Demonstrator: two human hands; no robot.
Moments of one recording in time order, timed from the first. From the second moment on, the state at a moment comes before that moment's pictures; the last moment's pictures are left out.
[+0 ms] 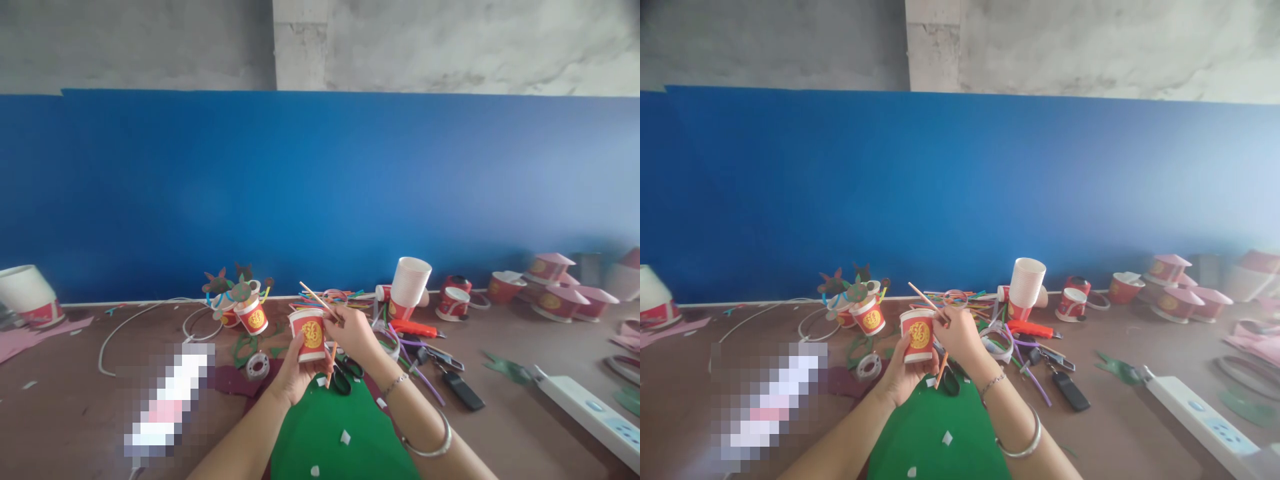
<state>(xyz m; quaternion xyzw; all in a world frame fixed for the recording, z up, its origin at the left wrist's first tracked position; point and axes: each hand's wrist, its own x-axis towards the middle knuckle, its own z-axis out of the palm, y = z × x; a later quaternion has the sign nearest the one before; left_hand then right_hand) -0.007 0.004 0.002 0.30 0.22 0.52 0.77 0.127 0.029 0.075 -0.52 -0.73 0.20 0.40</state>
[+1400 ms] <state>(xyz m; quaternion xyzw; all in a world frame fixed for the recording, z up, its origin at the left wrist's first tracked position) -0.015 0.004 0.004 0.33 0.15 0.47 0.80 0.146 0.031 0.080 -0.48 -0.69 0.41 0.36</state>
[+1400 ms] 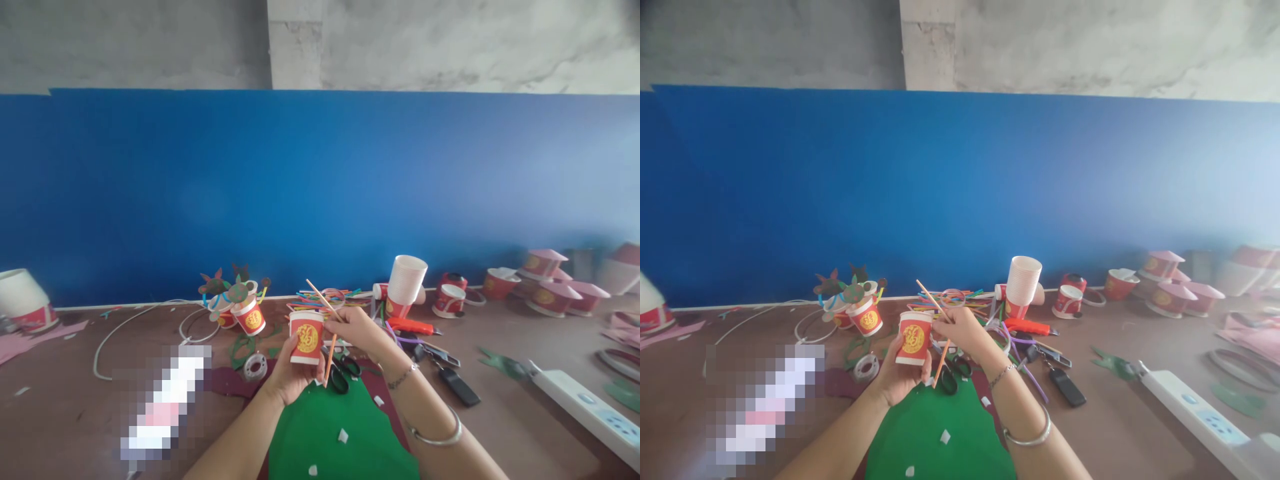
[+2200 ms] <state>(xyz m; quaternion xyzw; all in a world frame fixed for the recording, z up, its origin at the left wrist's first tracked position) -0.026 0.005 0.002 0.28 0.11 0.38 0.87 0.153 0.033 0.086 -0.47 -0.67 0.43 0.39</state>
